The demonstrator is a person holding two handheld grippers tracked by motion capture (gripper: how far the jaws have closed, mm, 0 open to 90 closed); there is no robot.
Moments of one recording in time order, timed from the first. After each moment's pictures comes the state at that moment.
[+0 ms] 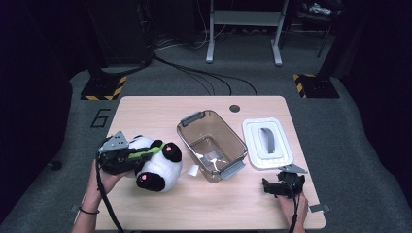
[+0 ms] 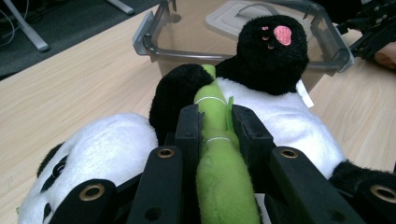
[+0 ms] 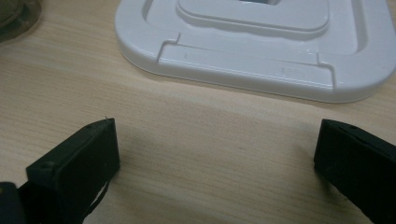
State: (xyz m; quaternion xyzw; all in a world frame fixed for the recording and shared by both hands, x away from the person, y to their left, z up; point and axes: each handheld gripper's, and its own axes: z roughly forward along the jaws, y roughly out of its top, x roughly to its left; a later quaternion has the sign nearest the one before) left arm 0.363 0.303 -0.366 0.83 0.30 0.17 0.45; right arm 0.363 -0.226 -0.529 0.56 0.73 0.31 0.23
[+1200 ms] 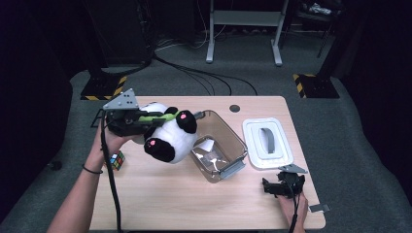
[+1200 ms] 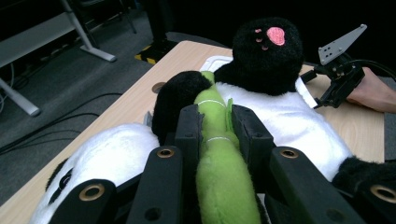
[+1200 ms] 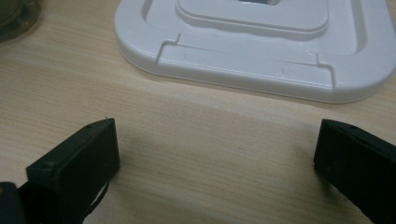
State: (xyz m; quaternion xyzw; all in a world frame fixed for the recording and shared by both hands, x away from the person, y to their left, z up) left arm 0.418 0.256 -0.269 0.84 0.19 0.17 0.47; right arm 0.363 -0.226 -0.529 0.56 0.73 0.31 0.23
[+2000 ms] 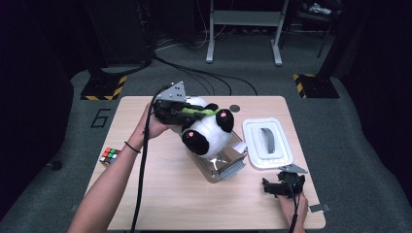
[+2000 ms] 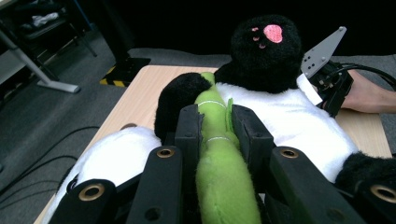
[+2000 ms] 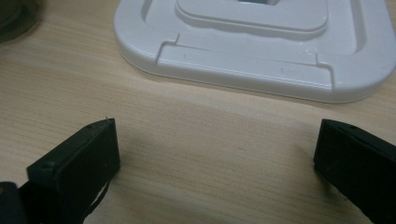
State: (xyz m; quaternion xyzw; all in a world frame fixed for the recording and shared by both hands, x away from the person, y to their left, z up) left arm 0.462 0.161 -0.277 0.86 0.07 0.15 0.47; right arm 0.363 -0.227 -0.529 0.56 0.73 0.31 0.23
